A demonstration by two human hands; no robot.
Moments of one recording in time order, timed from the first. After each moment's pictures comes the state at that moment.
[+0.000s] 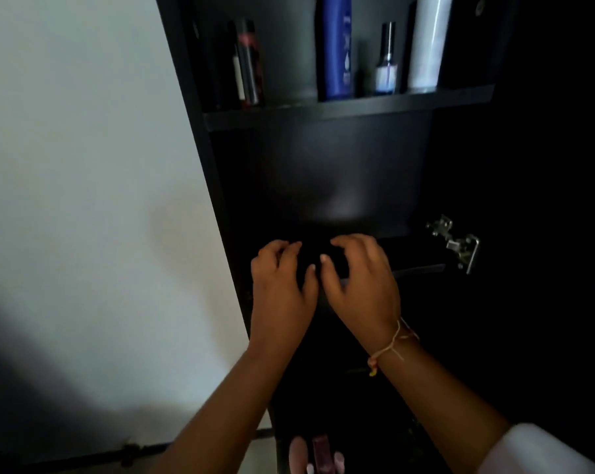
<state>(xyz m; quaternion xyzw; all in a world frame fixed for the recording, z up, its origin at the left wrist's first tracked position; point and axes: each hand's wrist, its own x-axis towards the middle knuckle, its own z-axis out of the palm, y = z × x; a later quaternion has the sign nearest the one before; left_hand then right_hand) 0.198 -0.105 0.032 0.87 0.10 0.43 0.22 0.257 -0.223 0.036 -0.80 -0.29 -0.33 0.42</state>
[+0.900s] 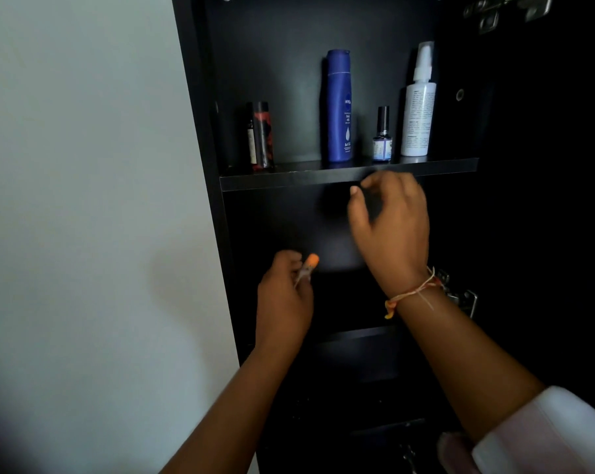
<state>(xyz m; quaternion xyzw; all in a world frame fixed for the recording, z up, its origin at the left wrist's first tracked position) 0.227 -0.099 0.096 0.81 0.10 0.42 0.41 0.297 -0.228 0.177 -0.72 -0.25 -0.49 0.42</state>
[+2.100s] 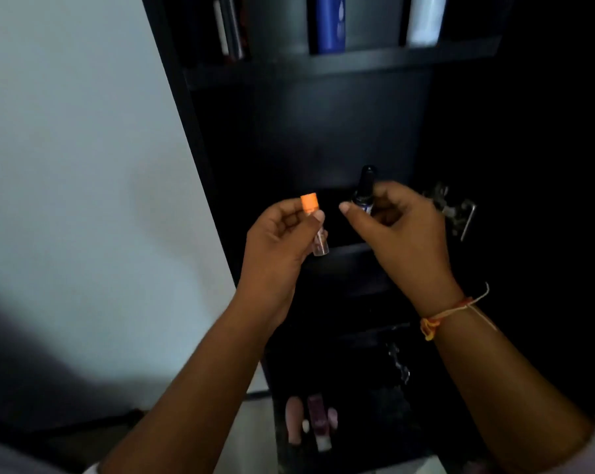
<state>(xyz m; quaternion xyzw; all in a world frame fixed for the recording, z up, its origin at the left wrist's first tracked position) 0.175 -0.130 0.080 0.61 0.03 0.27 0.74 0.251 -0.267 0.081 -0.74 -0.26 -0.22 0.59</state>
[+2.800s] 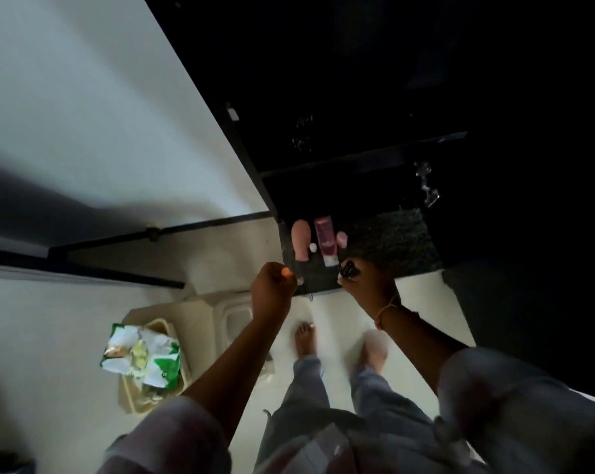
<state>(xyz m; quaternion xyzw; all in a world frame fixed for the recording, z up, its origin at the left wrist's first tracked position) 0.056 -0.114 -0.308 0.78 0.44 -0.01 0.45 0.148 -0.283 -0.336 -0.88 -0.09 0.29 0.36</state>
